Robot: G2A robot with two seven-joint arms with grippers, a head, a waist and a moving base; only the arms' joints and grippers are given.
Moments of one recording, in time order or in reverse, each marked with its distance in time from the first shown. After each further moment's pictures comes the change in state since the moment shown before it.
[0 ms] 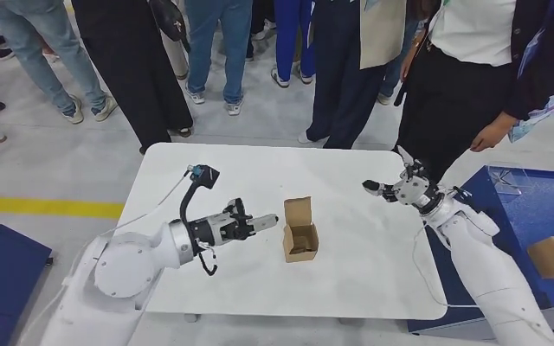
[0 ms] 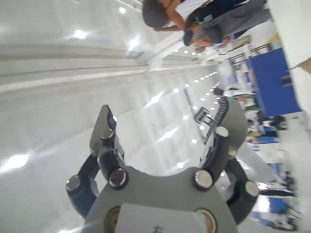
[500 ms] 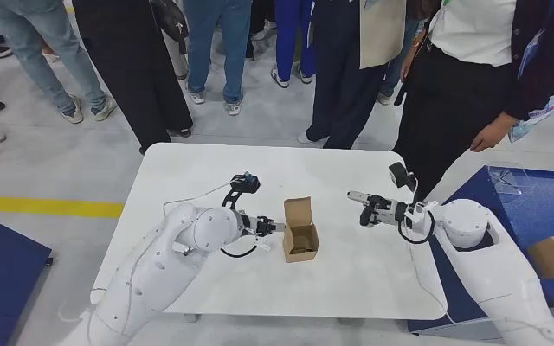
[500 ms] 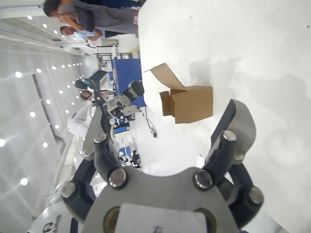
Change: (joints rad) left arm -0.339 -0.085 0.422 0.440 0.354 0.228 -0.083; right arm -0.013 0.034 -0.089 -0.197 -0.800 -0.076 -0.029
